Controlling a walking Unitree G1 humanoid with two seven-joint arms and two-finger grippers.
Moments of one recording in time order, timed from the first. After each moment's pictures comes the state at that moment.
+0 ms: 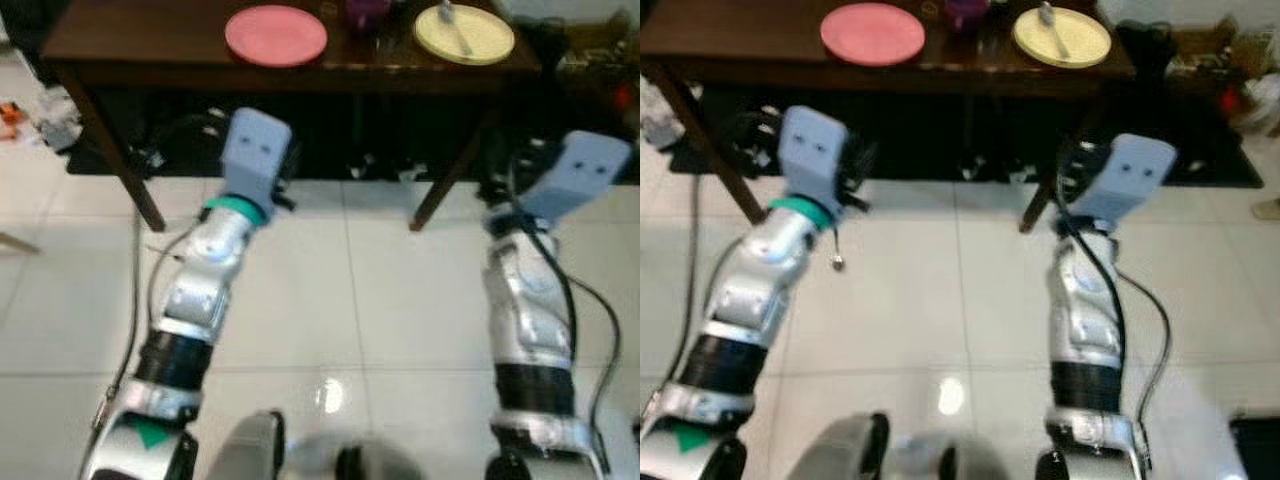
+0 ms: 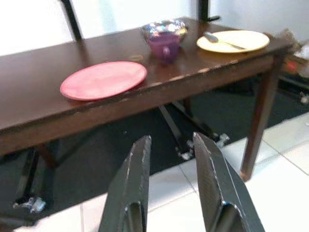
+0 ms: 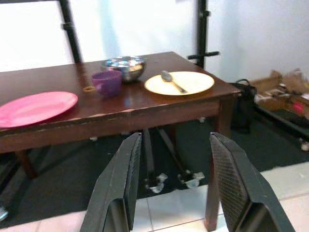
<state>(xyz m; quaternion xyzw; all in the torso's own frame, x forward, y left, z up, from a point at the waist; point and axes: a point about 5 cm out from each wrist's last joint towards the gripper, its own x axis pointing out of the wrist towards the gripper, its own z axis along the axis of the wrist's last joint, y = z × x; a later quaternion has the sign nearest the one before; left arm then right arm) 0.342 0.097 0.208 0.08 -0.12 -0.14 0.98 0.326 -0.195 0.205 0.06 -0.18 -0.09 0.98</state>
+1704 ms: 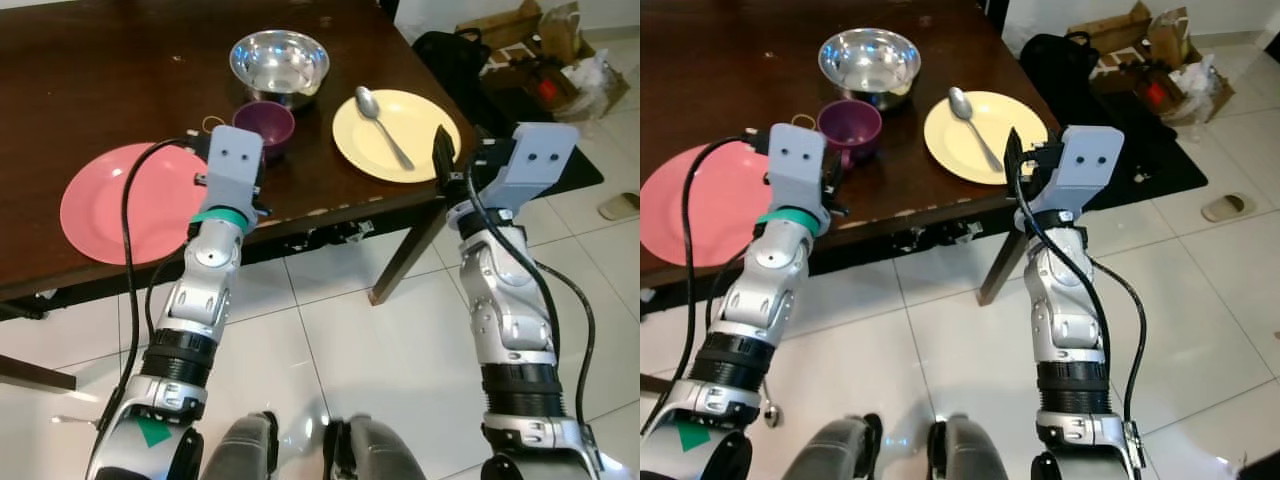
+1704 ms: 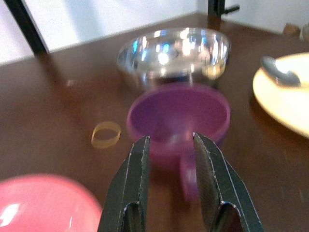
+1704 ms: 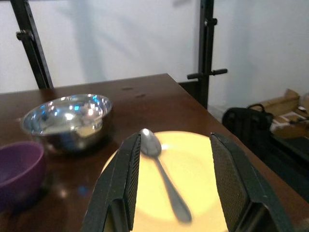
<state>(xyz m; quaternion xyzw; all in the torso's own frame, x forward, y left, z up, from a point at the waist) 0.354 0.108 0.182 0.07 -0.08 -0.03 0.99 0.328 -0.164 0.212 0.04 -0.19 0.01 0.98</state>
